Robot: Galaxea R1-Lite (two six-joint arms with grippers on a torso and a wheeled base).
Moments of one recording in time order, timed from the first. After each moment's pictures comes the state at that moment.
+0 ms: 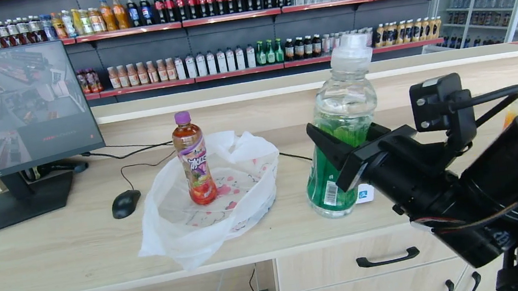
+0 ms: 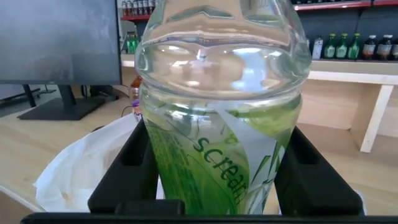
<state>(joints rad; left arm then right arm) 0.00 0.00 0.00 0.00 0.00 0.00 0.75 1.75 -0.58 -1.50 -0.23 -0.04</state>
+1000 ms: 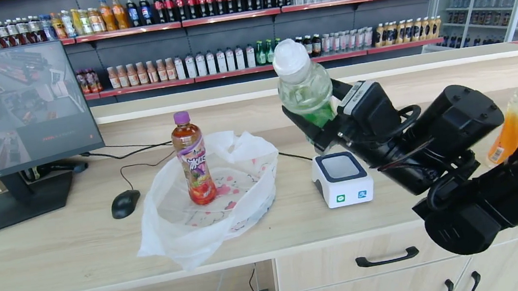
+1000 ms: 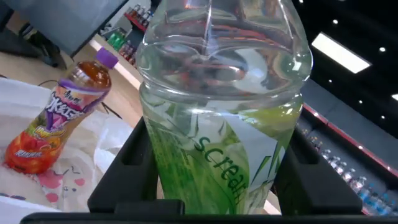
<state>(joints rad) 0.00 0.00 0.00 0.00 0.00 0.00 0.56 1.99 -0.89 -1.57 0.24 -0.68</state>
